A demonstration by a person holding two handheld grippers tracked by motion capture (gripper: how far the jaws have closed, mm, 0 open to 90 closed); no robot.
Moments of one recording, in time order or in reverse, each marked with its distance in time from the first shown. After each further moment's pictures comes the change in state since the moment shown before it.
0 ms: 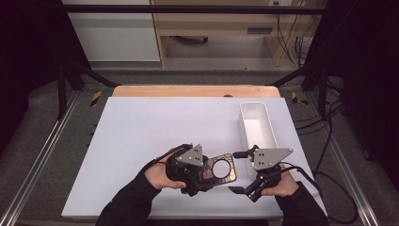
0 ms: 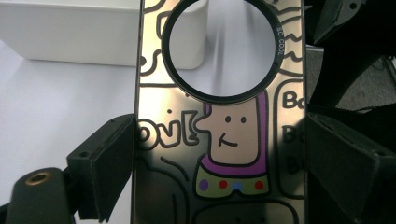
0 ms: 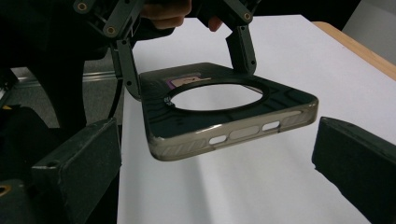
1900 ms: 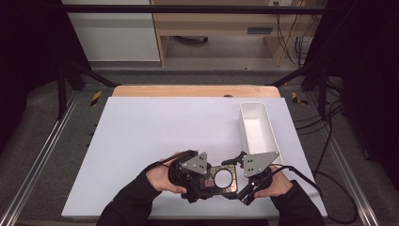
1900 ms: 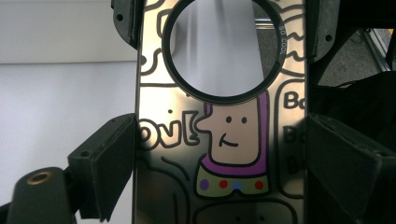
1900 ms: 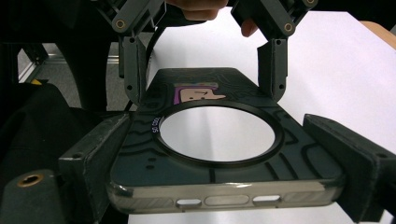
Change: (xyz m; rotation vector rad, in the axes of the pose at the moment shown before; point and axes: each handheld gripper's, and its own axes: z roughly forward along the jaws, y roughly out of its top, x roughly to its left) left arm -0.007 0.001 0.010 0.049 -0.078 0.071; right arm 0.005 -0.001 0.022 0.039 0.114 -0.088
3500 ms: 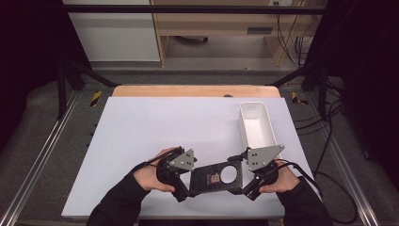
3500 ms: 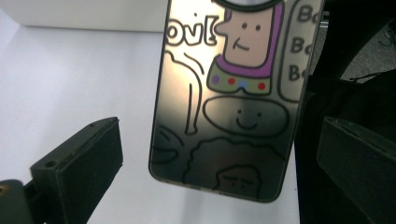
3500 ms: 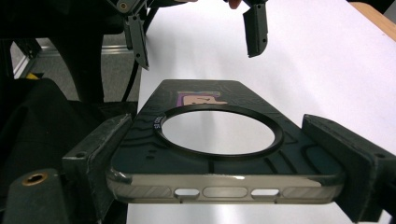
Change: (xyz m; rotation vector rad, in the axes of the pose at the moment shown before) left arm 0.003 -0.025 -0.019 0.026 0.085 -0.077; right arm -0.007 0.009 -0.018 0.066 -0.020 0.036
